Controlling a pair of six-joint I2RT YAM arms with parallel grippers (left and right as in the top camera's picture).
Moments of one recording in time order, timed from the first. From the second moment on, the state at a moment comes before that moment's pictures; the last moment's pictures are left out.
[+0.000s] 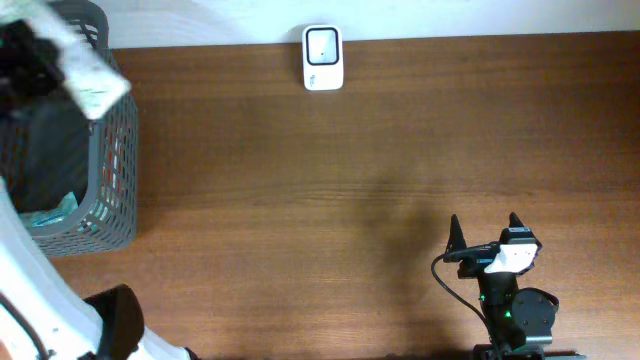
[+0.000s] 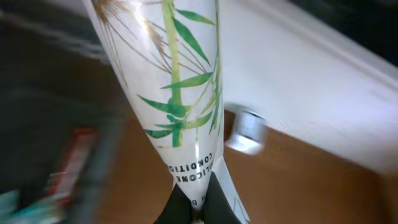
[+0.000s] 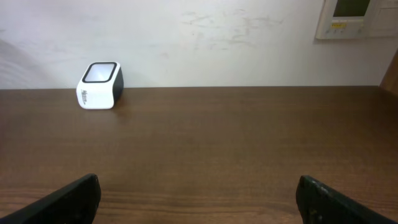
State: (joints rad) left arm 0.32 1.80 2.71 -1.52 0.36 -0.26; right arm -0.03 0.02 0.01 -0.08 -0.03 0.02
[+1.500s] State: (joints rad) left arm -0.48 2.59 3.05 -1.51 0.05 -0.43; right arm -0.03 0.02 0.01 -0.08 -0.03 0.02
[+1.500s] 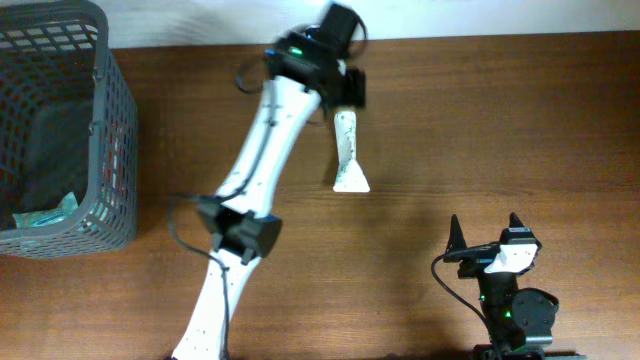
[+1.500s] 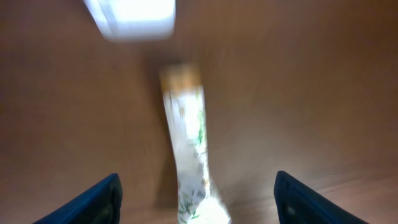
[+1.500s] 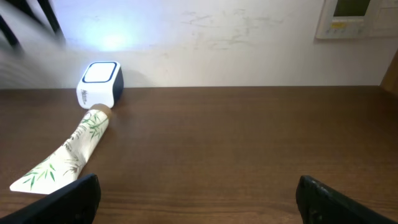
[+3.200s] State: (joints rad) left arm 0.62 2.21 1.74 -1.08 -0.39 -0.89; right arm -0.03 0.02 0.01 -0.08 -0.03 0.02
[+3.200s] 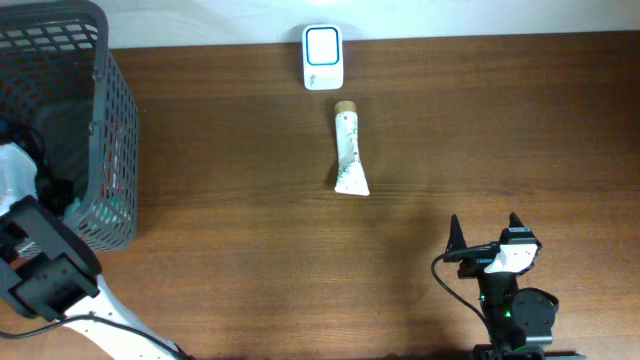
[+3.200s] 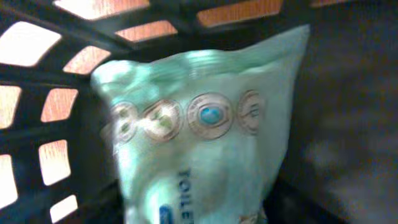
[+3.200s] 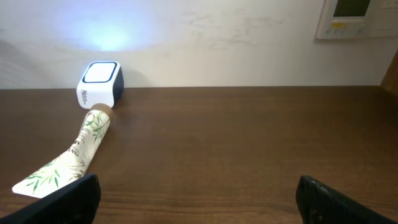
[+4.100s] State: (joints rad) left arm 0.05 1.53 2.07 -0.98 0.19 -0.55; right arm -0.03 0.02 0.01 -0.08 -0.03 0.02
